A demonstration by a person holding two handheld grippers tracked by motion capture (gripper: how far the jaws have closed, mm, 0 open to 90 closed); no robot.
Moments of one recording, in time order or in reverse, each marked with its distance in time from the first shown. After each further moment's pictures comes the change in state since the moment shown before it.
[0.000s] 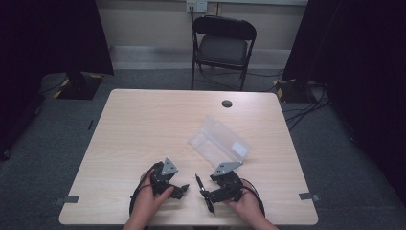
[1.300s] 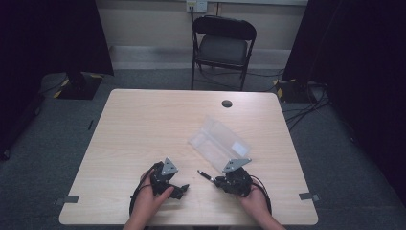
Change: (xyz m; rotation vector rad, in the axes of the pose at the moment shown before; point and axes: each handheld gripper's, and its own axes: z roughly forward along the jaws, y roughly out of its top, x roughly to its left) left arm 0.000 0.000 0.000 0.000 0.000 -0.001; right arm -0.025 -0.010 -0.017 0.046 -0.070 -0.001
